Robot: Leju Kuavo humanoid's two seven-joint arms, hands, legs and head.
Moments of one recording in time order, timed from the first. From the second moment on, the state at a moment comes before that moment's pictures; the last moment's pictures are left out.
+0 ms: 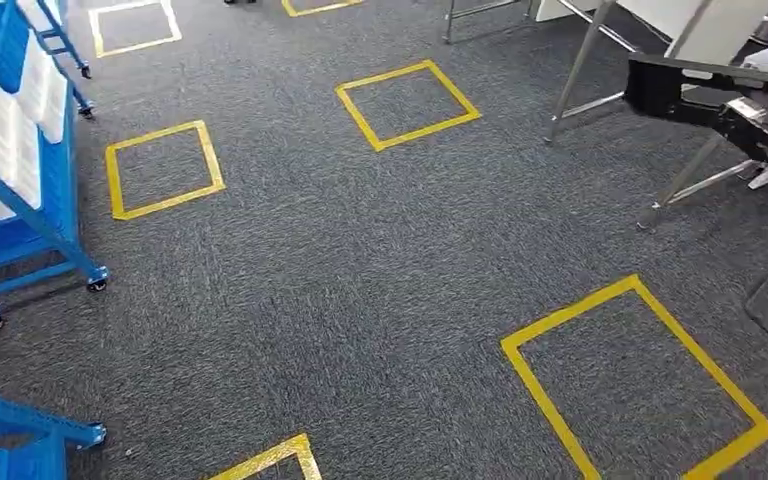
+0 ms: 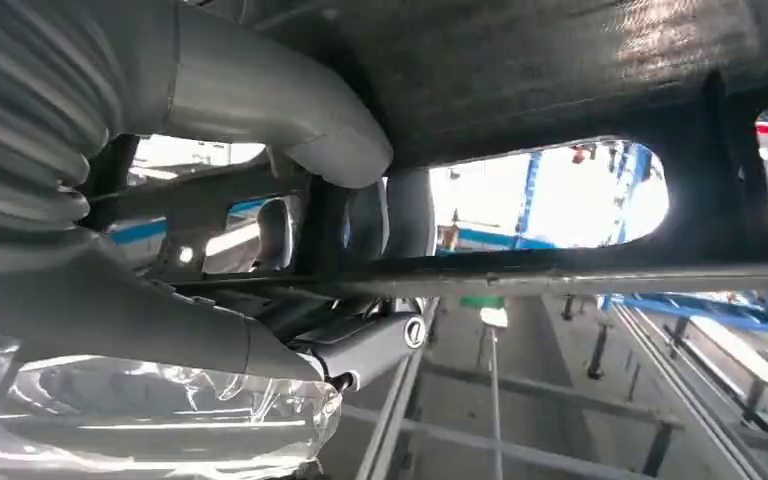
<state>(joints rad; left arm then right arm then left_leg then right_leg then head) -0.06 -0.01 -0.91 -0.15 1.13 0.36 -0.42 -1.02 -0.72 0.16 -0.64 1.36 -0.36 -0.05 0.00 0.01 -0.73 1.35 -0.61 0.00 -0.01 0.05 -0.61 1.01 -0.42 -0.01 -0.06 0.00</state>
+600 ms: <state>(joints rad) -0.07 0.00 -0.96 -0.15 1.13 0.30 -0.43 -1.21 -0.47 0.23 -0.53 1.47 -0.27 0.01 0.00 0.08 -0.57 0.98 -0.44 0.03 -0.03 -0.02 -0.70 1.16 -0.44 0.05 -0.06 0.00</state>
